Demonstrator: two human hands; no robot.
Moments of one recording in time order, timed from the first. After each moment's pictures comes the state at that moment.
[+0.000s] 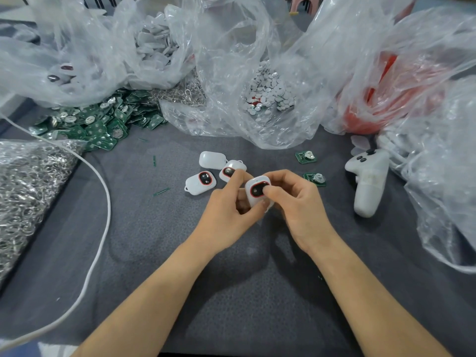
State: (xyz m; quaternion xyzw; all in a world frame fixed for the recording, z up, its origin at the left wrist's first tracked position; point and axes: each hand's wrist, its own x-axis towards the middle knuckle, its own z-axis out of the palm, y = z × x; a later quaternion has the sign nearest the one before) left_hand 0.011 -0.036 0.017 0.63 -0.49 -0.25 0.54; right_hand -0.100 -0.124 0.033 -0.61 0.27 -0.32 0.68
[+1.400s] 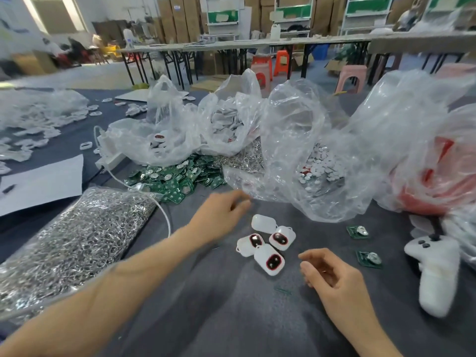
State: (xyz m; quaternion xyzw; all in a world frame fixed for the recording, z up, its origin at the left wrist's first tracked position) left_hand 0.144 -0.038 0.062 0.81 -0.50 -0.02 0.30; right_hand -0.096 -0.123 0.019 -0.76 0.25 -0.31 0.50
